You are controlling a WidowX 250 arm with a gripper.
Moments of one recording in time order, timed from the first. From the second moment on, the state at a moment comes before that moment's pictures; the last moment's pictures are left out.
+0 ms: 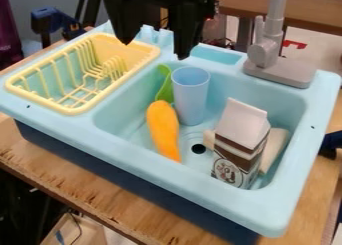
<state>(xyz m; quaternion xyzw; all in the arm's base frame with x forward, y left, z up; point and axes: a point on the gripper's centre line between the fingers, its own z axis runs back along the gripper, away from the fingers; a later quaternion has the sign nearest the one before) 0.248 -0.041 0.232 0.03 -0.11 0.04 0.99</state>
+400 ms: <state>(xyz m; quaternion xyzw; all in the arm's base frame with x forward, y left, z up) 0.272 -0.046 0.209 0.02 -0.09 0.03 1.00</state>
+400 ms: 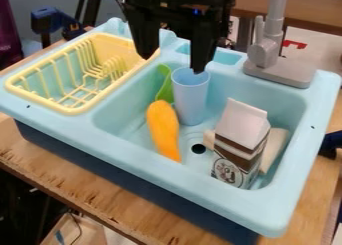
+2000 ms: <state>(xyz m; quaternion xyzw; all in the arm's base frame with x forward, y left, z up) 0.355 -0.046 0.128 0.00 -0.04 -0.03 1.00</state>
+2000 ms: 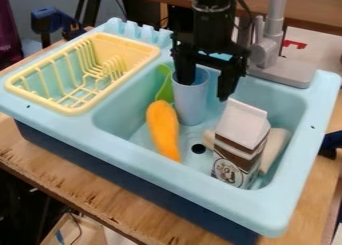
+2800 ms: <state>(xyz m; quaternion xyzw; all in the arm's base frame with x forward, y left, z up) 0.348 -0.038 0.199 -0.05 -0.13 -0.01 0.99</state>
